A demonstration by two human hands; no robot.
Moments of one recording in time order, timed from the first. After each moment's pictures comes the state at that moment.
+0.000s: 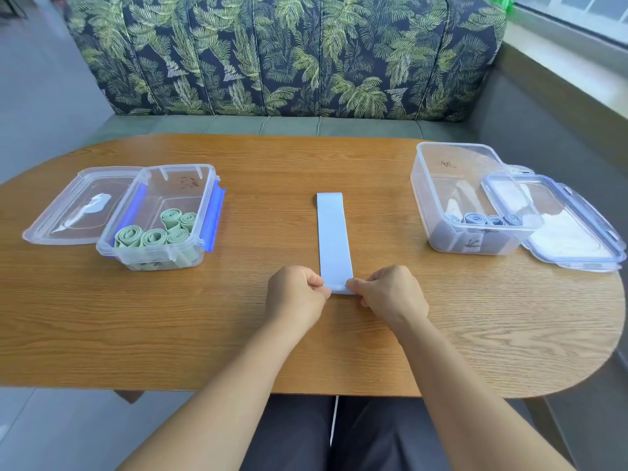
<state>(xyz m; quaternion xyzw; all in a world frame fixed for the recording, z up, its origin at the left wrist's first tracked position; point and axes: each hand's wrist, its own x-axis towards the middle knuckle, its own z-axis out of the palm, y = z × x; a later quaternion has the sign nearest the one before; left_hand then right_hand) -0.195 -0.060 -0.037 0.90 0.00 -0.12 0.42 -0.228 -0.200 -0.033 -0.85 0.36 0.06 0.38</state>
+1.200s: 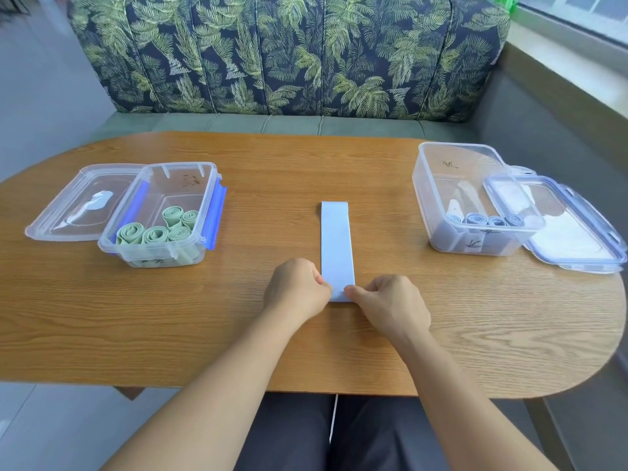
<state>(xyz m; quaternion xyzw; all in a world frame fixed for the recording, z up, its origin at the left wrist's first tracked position) -0.187 -0.064 -0.024 0.94 -0.02 -0.16 0.32 -0.243 -0.194 -0.035 -0.88 0.33 0.05 0.35</state>
